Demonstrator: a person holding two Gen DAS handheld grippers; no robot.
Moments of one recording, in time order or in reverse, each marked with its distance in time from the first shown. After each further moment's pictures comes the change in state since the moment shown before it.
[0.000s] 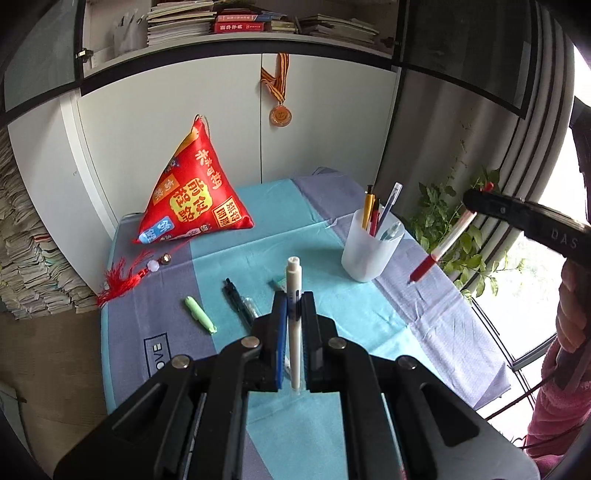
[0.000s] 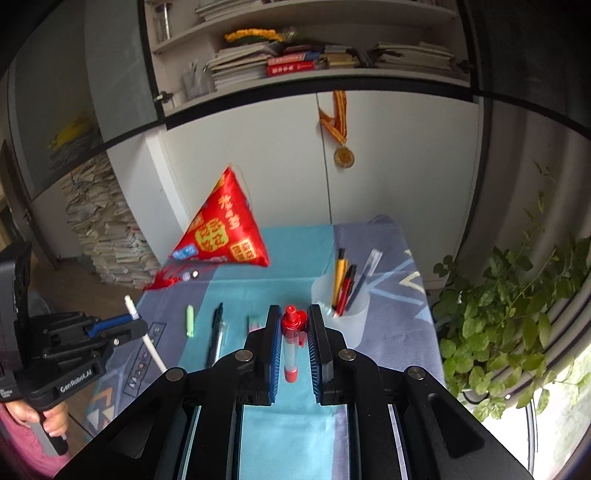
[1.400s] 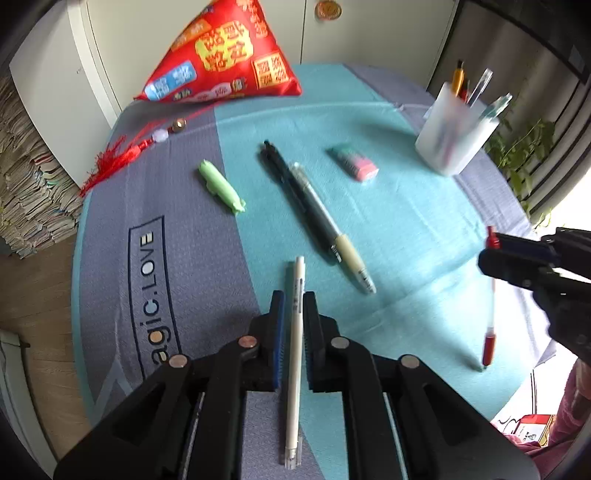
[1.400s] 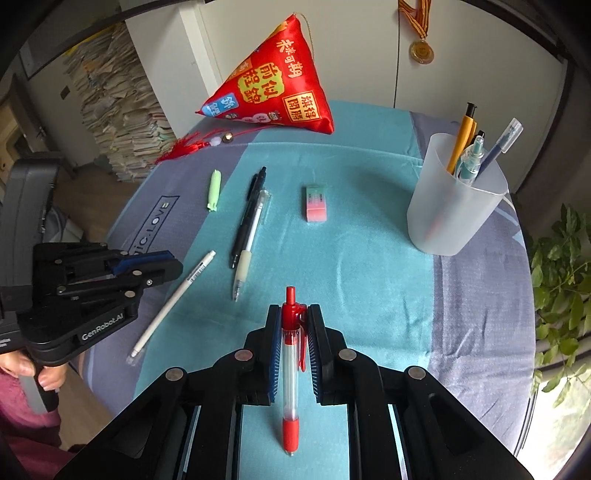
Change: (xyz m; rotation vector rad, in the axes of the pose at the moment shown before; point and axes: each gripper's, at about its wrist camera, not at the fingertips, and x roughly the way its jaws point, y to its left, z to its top) left arm 0.093 0.049 -0.085 -0.086 0.340 0.083; right arm 0.103 0.059 -0.090 -0.153 0.403 0.111
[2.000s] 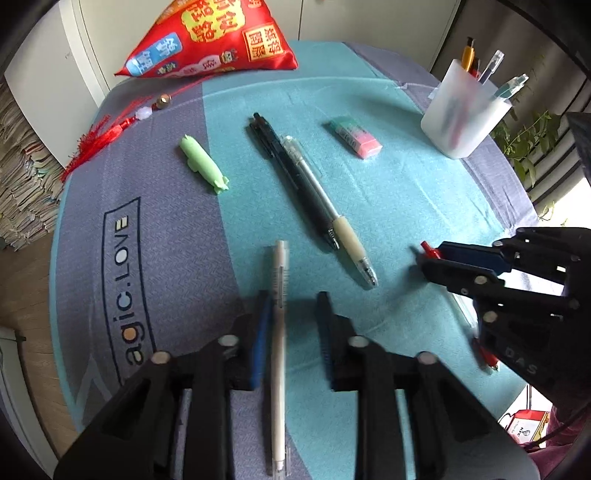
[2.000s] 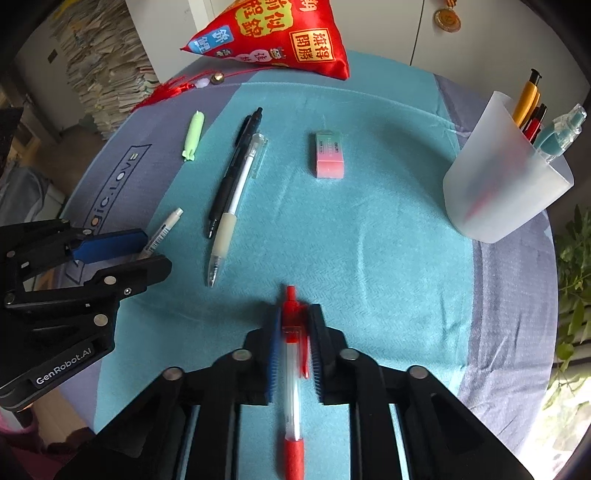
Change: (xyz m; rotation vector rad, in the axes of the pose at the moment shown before) left arm 0.024 0.000 0.004 -0.007 0.041 -0.005; right arm 0.066 0.013 0.004 -0.051 0.162 -0.055
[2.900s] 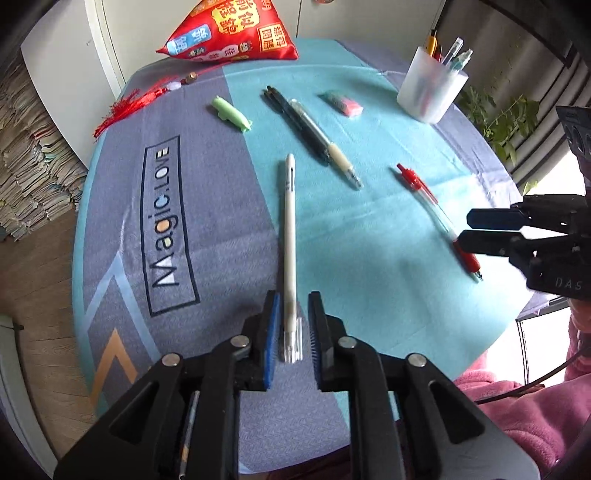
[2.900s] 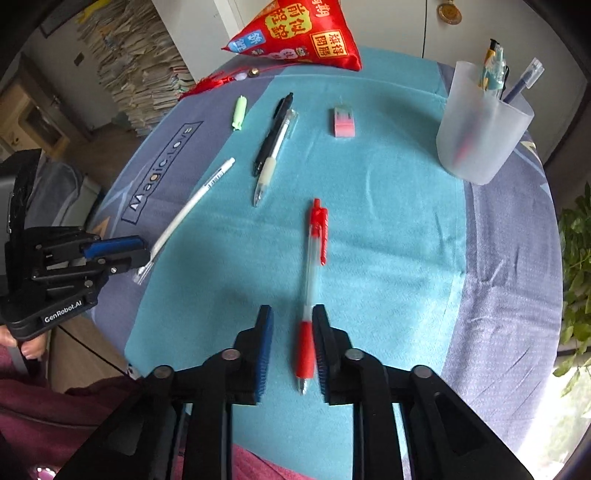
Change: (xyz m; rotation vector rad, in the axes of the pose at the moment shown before) left arm -0.048 0.010 -0.074 0.006 -0.002 -0.045; right arm -0.047 -0.008 -0.057 -0.017 -0.002 0.134
